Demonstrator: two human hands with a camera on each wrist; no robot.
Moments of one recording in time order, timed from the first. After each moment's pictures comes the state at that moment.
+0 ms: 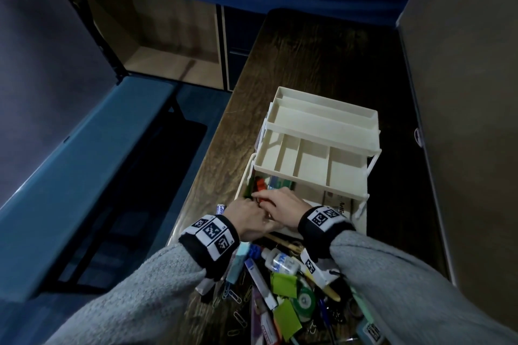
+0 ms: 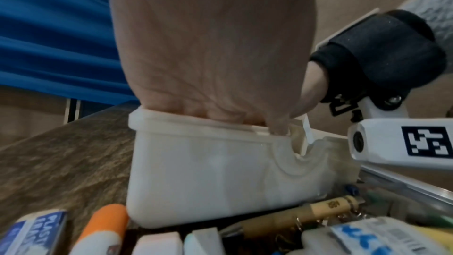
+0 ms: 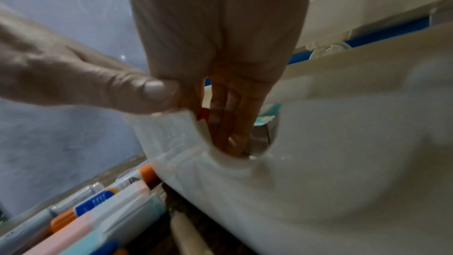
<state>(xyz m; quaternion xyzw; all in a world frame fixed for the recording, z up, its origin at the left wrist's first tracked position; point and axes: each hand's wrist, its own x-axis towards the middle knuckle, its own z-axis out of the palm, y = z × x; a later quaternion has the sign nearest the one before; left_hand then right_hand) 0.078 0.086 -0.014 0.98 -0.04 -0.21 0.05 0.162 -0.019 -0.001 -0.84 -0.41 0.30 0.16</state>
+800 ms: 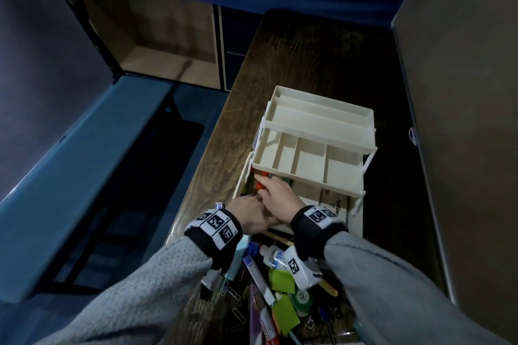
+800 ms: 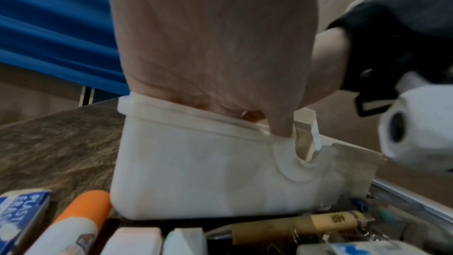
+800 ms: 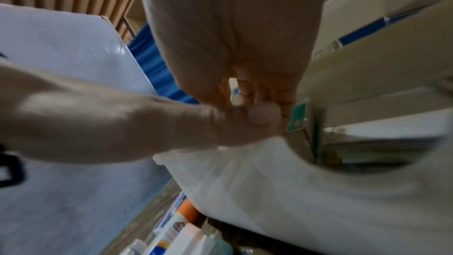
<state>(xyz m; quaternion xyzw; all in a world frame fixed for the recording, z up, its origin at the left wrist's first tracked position) 0.087 0.084 -0.025 0.97 0.03 -0.22 0.13 0.156 -0.006 -0.001 -0.88 -0.31 0.29 0.22</state>
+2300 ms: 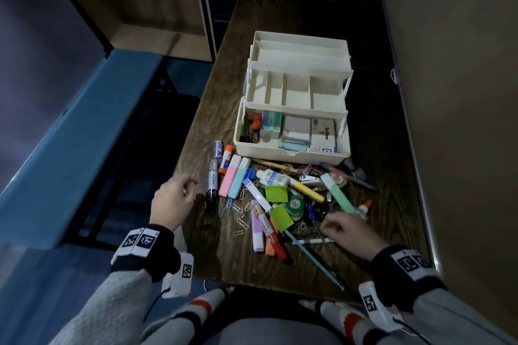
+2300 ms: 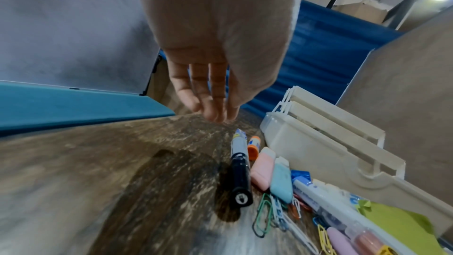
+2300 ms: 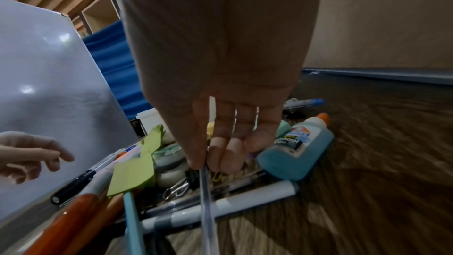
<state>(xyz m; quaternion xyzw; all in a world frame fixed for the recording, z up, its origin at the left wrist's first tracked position) -0.116 0.106 -0.039 0.90 0.32 0.07 0.29 0.029 -0.250 -0.025 -0.88 -0.28 0.32 0.20</state>
